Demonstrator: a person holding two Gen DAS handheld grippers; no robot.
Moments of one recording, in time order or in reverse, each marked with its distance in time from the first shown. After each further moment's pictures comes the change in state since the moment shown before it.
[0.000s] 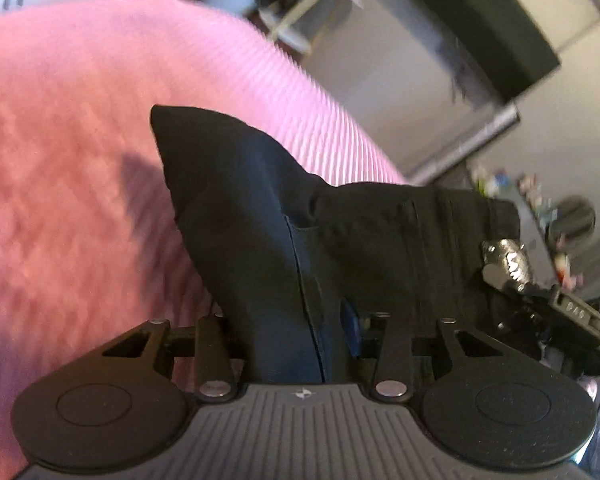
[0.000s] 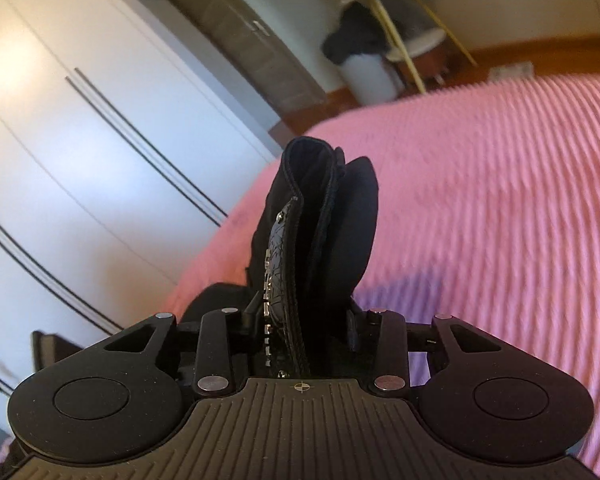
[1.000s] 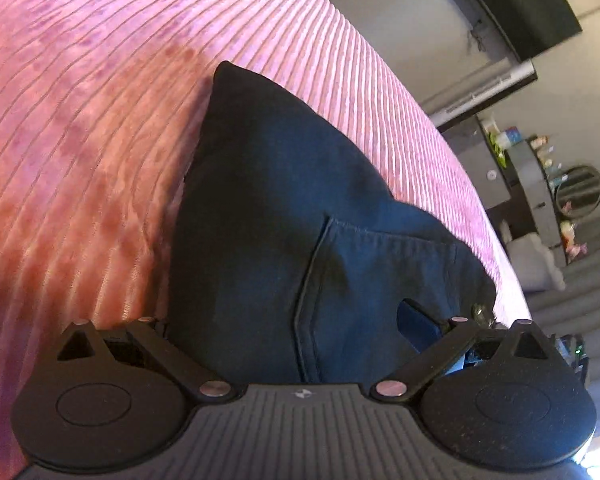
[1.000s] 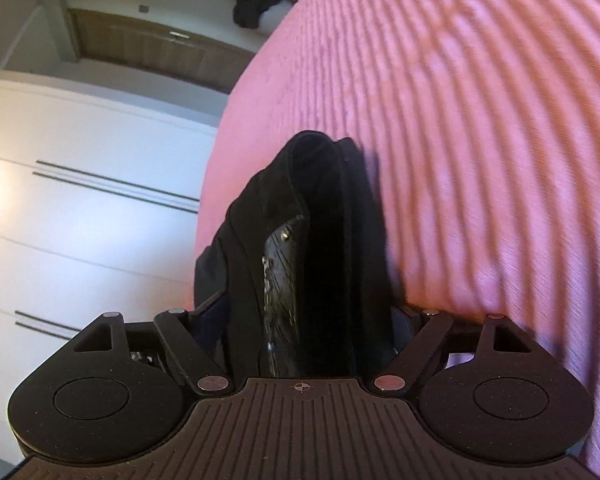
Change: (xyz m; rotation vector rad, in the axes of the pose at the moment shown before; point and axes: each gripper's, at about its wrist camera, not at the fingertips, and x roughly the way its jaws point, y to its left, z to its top) left arm 0.080 0.016 -0.023 -0.017 0.229 -0.014; right arm -0.032 -0.151 -0.115 0.486 0.130 0.092
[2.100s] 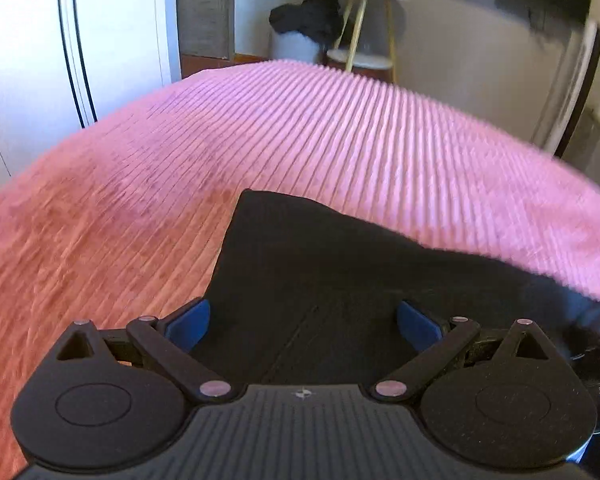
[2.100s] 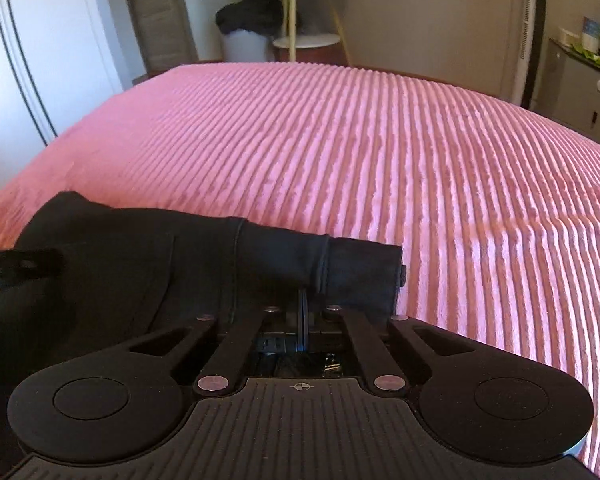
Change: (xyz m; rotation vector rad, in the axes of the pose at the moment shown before) left arm 0.017 -0.109 -0.036 0.312 -0.316 0.640; right arm 0.055 0.102 -0.029 -0.629 -0.212 -0.673
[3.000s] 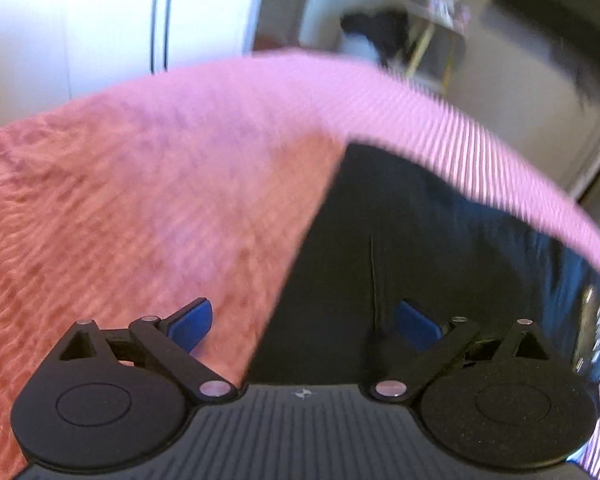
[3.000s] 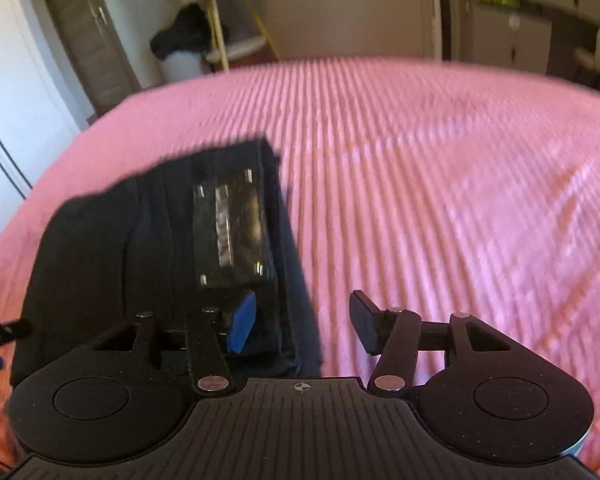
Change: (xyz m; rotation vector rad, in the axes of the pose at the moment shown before) left arm -0.103 0.077 -0.078 -0.291 -0.029 0.006; right arm -0.136 -0.020 -0.066 0.199 -0.078 -0.112
